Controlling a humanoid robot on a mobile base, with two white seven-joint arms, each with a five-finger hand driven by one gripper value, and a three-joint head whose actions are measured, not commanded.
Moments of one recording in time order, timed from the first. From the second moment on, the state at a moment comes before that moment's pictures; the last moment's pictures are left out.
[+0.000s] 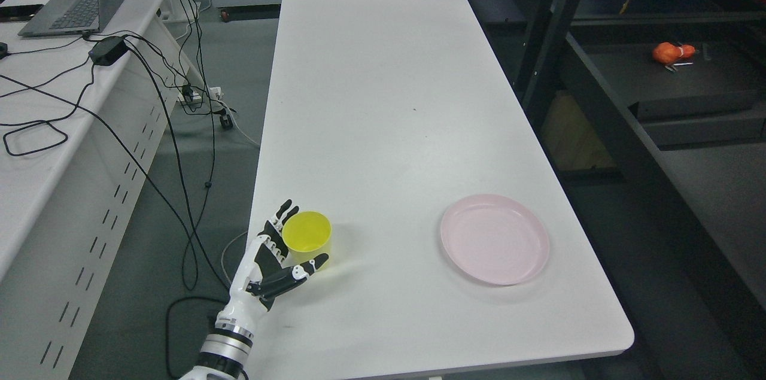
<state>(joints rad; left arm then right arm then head) -0.08 0.00 -0.08 -1.53 0.28 -0.07 -0.19 0.00 0.00 0.00 -0.24 0.00 0.09 -0.12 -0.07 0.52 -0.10</state>
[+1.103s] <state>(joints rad) -0.13 0.00 -0.09 -1.44 0.32 -0.12 -0.19 0.00 0.00 0.00 -0.24 0.00 0.09 -0.12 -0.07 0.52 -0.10</state>
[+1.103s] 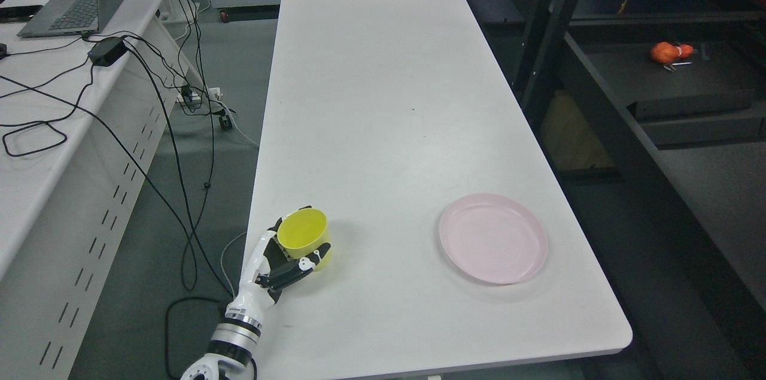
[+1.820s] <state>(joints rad) -0.01 0.00 -0.06 -1.67 0.42 -0.26 -0.28 0.00 0.00 0.00 -0.24 0.00 0.09 -0.12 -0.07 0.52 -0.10</state>
